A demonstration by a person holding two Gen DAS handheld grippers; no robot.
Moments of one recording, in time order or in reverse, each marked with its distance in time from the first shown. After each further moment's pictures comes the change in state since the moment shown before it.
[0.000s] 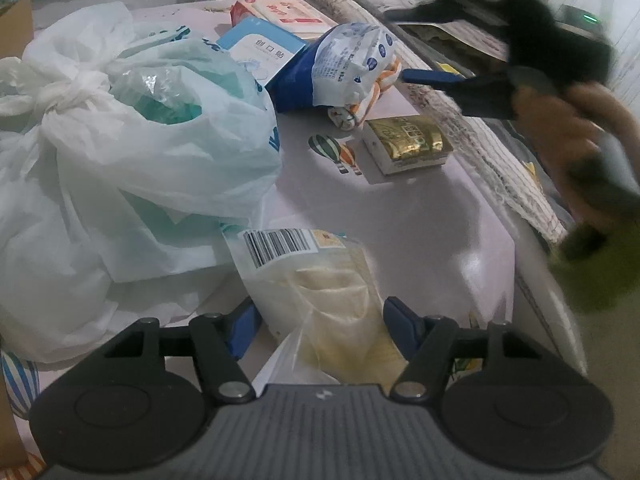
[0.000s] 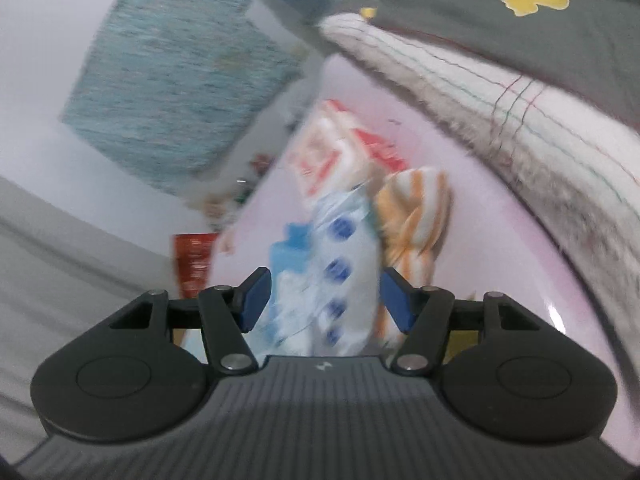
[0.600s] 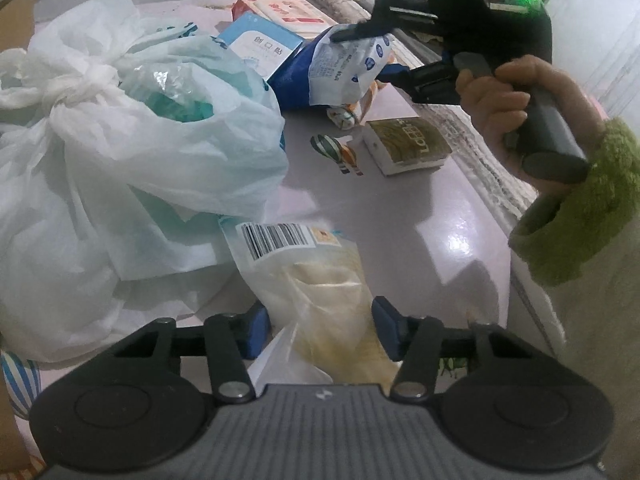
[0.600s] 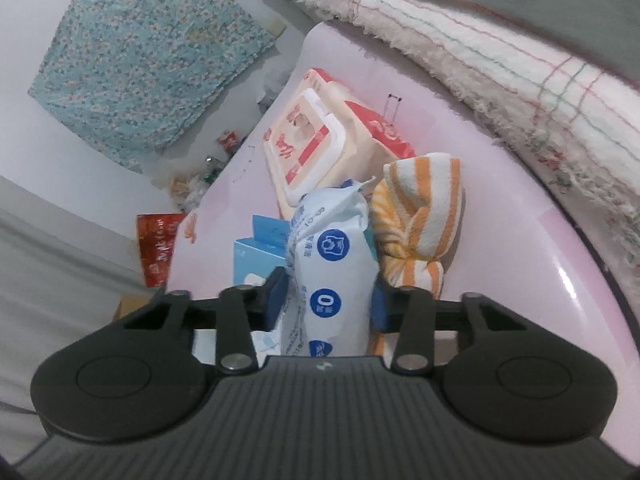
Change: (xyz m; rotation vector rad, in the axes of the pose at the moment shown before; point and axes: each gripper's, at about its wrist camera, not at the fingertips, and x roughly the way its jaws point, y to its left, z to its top) left arm -0.002 0.004 0.000 -0.016 0.006 -0.029; right arm 0.060 0.022 -0.003 -0.044 0.046 -0.101
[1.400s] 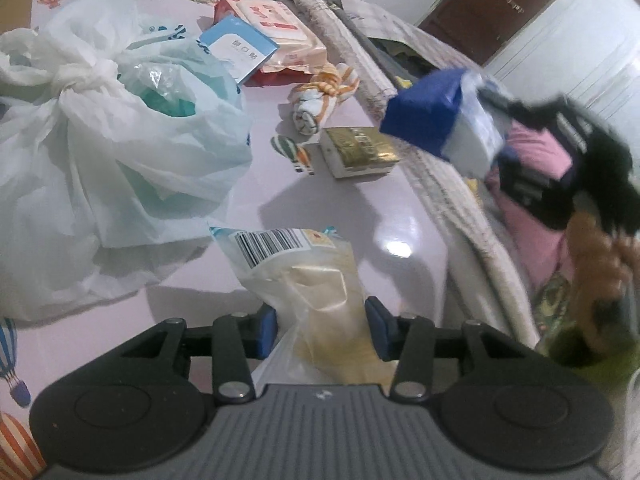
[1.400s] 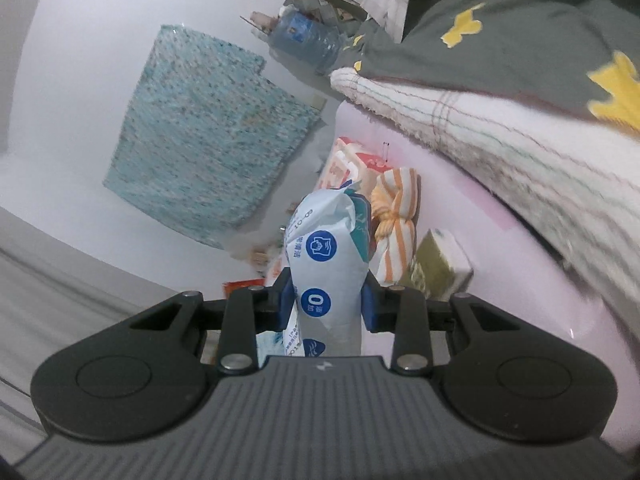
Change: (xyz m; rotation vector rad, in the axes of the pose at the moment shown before) left arm -0.035 0.003 -0.006 -0.079 0.003 -0.177; right arm -0.186 -0.066 -0.094 0.181 -0.221 0.283
